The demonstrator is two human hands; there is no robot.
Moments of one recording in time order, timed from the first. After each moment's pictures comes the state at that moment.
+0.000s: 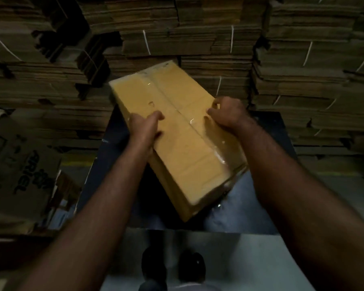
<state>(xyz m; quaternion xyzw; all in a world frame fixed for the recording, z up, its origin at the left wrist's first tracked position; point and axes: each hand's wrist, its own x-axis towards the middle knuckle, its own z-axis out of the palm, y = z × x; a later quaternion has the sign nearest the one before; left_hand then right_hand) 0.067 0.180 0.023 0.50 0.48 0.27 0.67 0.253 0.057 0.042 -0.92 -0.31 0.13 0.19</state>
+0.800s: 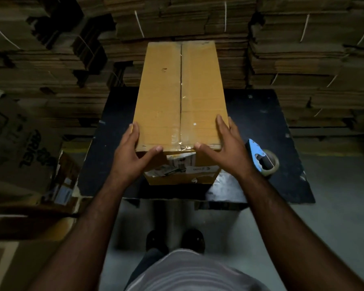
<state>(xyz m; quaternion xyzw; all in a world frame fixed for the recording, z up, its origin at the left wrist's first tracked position) -0.049 0.082 -0.025 0.83 0.36 0.17 0.39 0.145 -0.102 -0.022 -0.85 -0.34 0.19 0.36</state>
